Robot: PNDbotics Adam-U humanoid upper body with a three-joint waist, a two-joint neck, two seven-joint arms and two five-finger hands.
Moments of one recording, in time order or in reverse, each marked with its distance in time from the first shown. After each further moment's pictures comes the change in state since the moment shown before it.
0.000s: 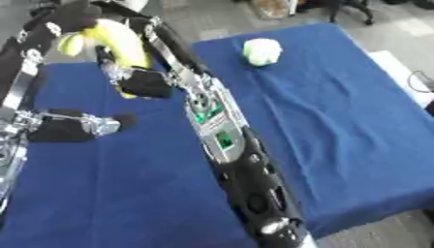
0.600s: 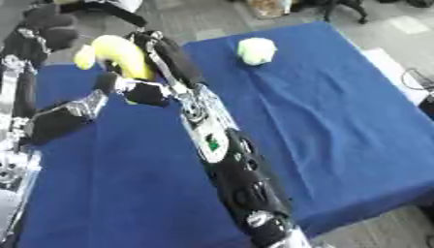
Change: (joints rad) left arm 0.033 -0.107 -0.017 0.085 0.205 0.028 0.168; right arm -0.005 0.027 0.007 0.126 0.205 -0.104 -0.181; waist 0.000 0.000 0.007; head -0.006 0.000
